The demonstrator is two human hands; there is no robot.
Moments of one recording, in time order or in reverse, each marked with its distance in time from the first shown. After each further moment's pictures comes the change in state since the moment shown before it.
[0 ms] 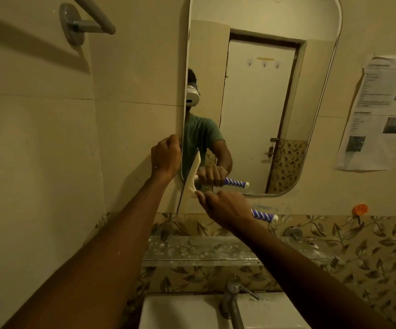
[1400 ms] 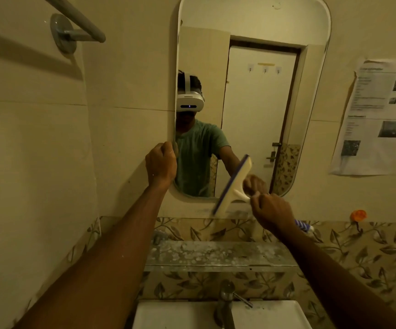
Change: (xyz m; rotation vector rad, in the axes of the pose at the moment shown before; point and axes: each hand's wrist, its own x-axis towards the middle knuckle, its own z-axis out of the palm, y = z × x) left_hand -0.004 -0.005 0.017 0.115 0.134 0.048; right_hand -0.038 0.115 0.006 0.171 -0.019 0.422
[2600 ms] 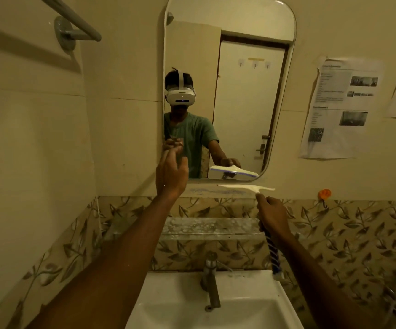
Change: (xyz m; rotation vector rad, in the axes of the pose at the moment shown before) left_hand -0.092 0.008 0.010 0.116 -0.104 0.110; right_hand -0.091 0.019 -0.027 0.811 0.063 0.536
